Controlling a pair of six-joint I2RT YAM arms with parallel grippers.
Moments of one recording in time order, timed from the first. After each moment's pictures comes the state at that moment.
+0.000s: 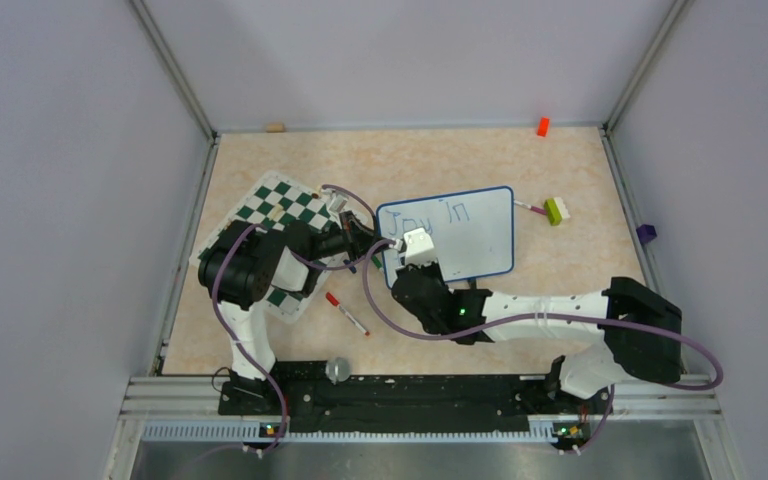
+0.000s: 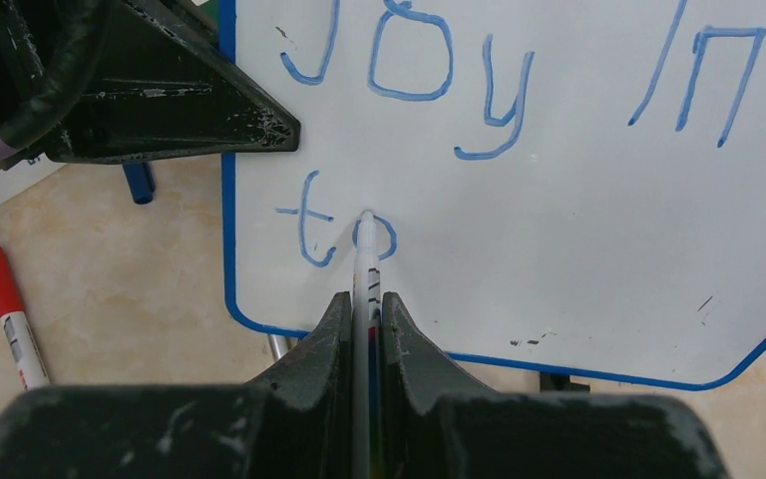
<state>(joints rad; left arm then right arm) -0.30 1.96 0.58 1.55 1.01 -0.74 1.23 1.45 0.83 0.01 0.92 0.35</state>
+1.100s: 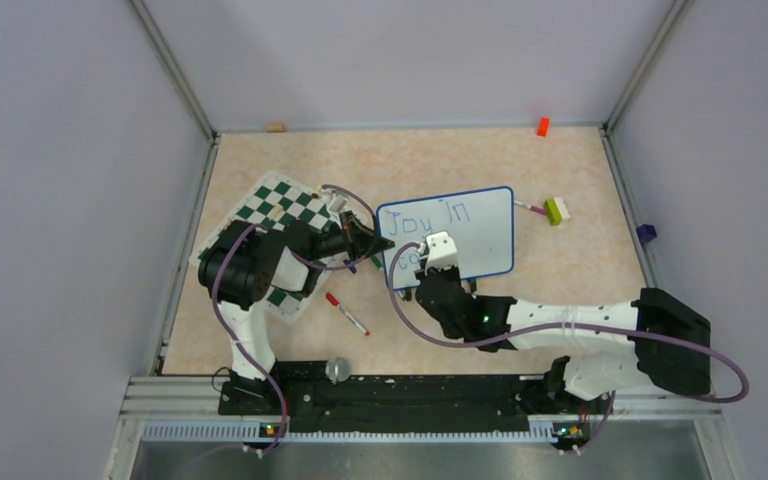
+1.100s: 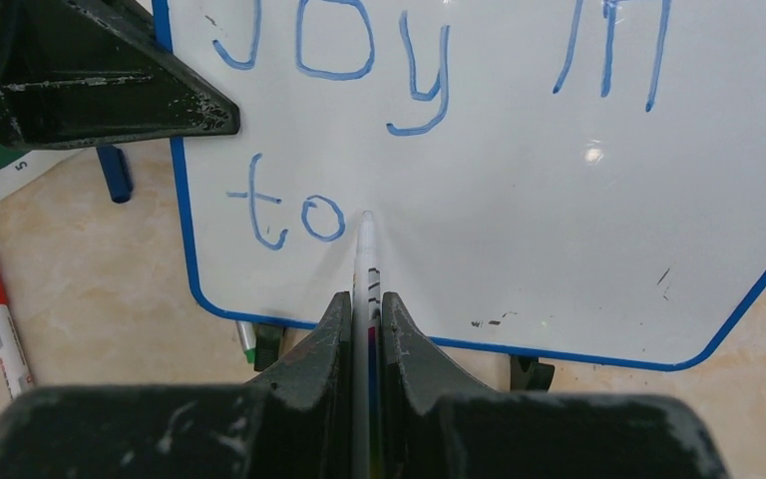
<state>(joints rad) -0.30 1.96 0.58 1.55 1.01 -0.74 1.22 1.30 0.68 0.08 0.92 0.34</state>
